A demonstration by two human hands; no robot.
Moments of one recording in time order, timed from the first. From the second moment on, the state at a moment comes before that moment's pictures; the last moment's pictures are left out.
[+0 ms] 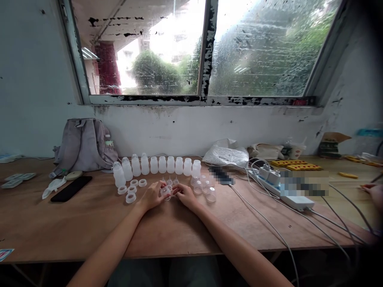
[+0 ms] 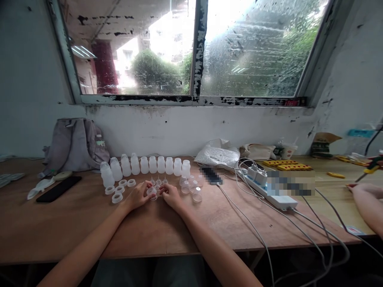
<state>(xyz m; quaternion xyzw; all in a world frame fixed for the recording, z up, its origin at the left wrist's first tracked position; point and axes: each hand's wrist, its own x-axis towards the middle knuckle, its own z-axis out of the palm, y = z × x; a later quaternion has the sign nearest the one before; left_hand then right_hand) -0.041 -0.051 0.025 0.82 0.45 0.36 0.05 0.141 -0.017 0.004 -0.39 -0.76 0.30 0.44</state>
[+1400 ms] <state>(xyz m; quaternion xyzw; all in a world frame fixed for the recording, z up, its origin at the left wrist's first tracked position) -0.025 -0.032 0.007 0.71 0.37 0.41 0.44 0.133 -0.013 0.000 -0.47 -0.75 0.16 0.43</state>
